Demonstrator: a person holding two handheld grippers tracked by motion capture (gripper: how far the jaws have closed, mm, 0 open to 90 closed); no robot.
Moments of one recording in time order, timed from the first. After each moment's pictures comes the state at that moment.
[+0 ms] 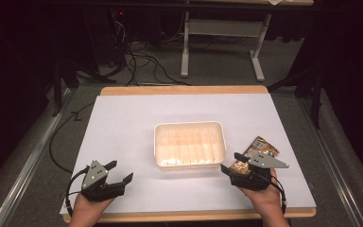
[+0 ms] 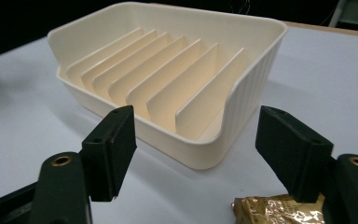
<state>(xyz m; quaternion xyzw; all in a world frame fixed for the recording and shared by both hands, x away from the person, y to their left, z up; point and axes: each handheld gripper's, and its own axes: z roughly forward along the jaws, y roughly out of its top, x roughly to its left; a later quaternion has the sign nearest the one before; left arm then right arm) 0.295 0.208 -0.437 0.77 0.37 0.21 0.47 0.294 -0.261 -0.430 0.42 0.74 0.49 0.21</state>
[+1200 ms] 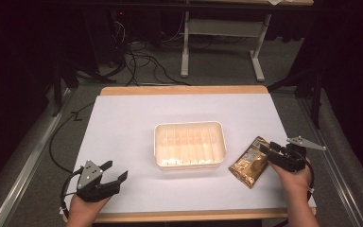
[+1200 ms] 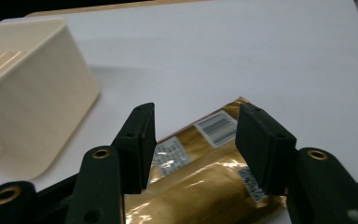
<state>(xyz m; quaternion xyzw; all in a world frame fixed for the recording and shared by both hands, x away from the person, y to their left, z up) 0.293 0.217 -0.436 0.76 0.39 0.23 0.46 0.338 -0.376 -0.436 0.57 0.66 0.43 0.22</state>
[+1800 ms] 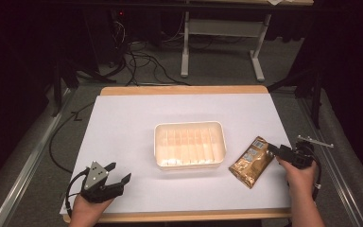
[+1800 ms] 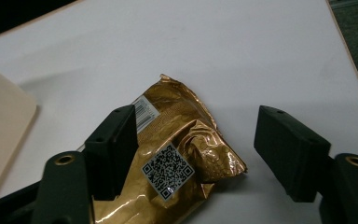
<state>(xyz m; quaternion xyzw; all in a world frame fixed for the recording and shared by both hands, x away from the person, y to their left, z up) 0.293 0.208 -0.442 0.78 0.38 0.23 0.44 0.361 -0.424 -0.468 0.67 0.60 0.42 0.16</state>
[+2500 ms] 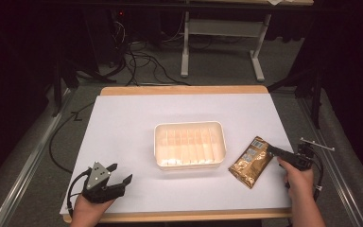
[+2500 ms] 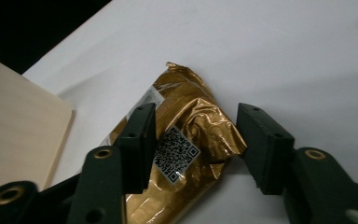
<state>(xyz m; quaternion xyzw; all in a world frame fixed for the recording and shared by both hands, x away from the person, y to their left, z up) 0.294 0.205 -0.445 0.79 0.38 0.22 0.44 0.360 -0.434 -0.484 0.68 0.55 0.47 0.06</state>
